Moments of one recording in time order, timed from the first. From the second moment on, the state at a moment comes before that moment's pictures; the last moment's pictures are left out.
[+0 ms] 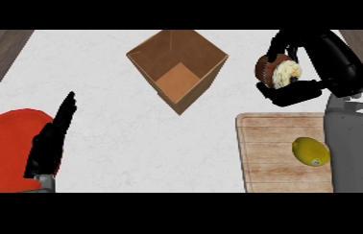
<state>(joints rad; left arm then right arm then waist) 0.02 0.18 0.07 -1.58 -0.20 0.03 0.09 -0.59 -0.20 -0.12 -1.66 0.66 0.40 0.10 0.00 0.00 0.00</state>
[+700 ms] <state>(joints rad) -0.01 0.16 0.06 -1.57 -0.22 0.03 0.10 -0.94 -0.04 -0.01 -1.32 0.74 0.27 0.28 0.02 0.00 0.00</state>
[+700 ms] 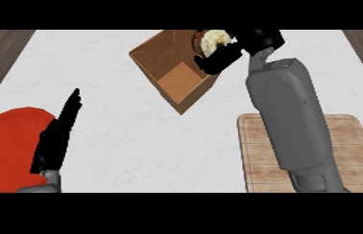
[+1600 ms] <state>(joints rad) -0.04 0.16 0.05 -1.54 -0.23 0.01 0.08 -1.22 0.00 0.10 -0.55 0.61 -0.08 0.22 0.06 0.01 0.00</state>
